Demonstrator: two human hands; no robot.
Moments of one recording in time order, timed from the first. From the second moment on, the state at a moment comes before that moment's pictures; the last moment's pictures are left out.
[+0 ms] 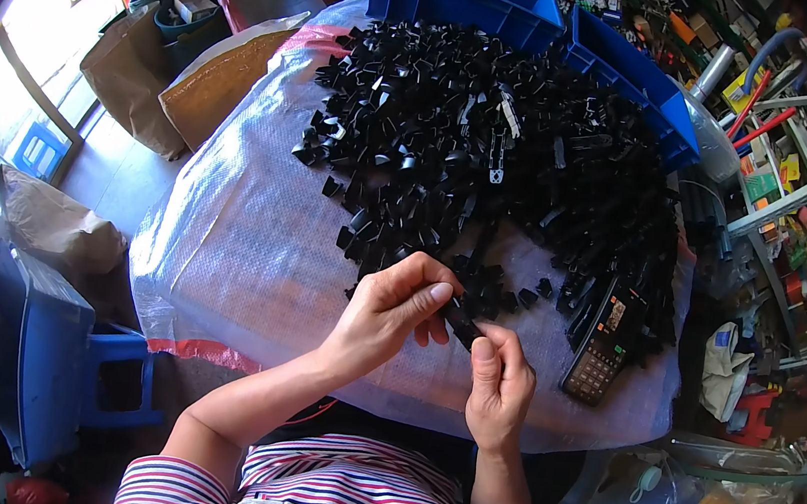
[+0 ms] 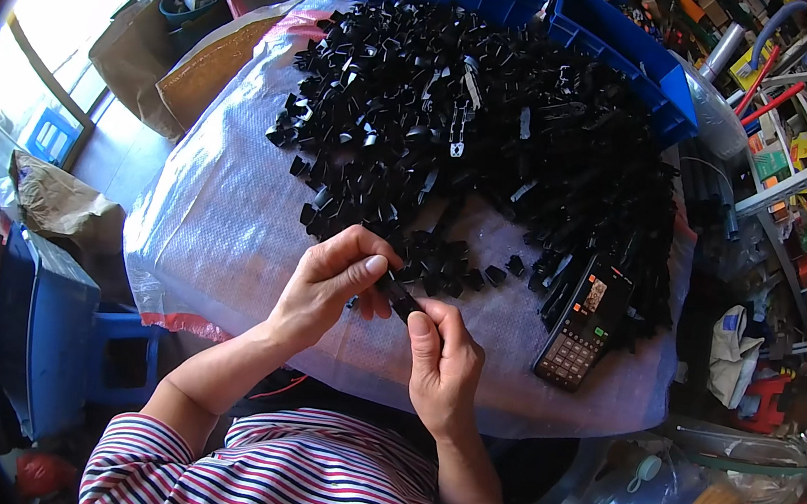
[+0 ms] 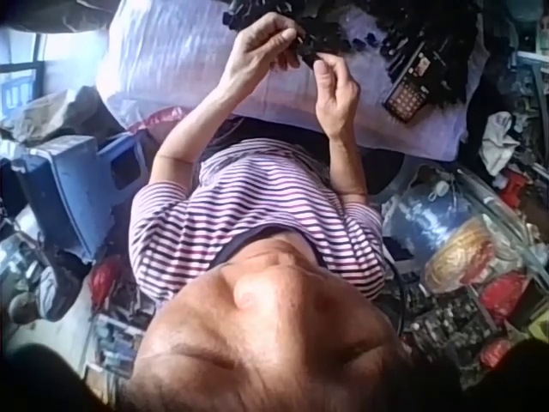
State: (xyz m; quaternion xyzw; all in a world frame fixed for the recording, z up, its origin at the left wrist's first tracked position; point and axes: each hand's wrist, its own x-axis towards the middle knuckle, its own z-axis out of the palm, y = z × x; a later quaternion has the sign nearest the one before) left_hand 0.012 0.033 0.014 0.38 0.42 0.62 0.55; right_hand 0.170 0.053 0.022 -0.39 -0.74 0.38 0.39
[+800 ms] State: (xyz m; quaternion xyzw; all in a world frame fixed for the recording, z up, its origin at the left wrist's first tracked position) left_hand -0.058 0.040 0.005 0.18 0.28 0.80 0.50; right_hand 0.138 0.169 -0.002 -0.40 -0.88 0.07 0.25
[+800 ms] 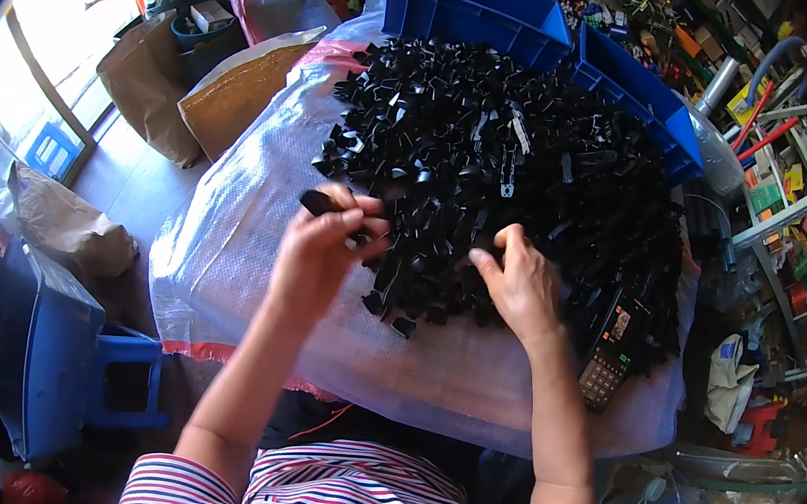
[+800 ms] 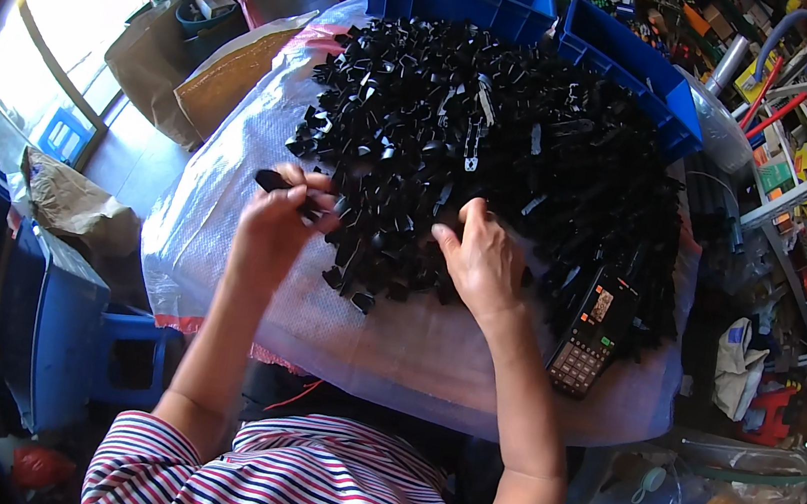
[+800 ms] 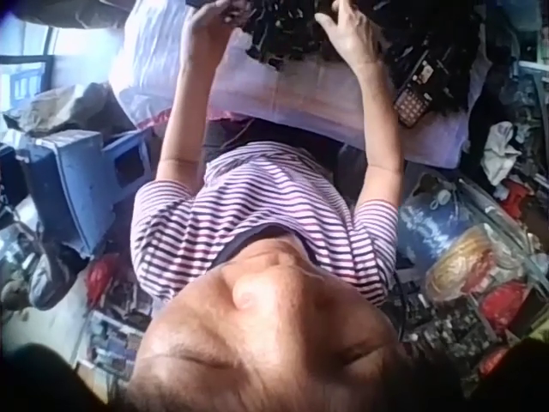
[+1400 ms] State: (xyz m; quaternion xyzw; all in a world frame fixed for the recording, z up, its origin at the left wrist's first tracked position) left_hand -0.032 0.029 0.034 0.62 0.53 0.48 0.32; right_hand 0.152 0.081 0.044 -0.22 -0.84 0.34 0.36
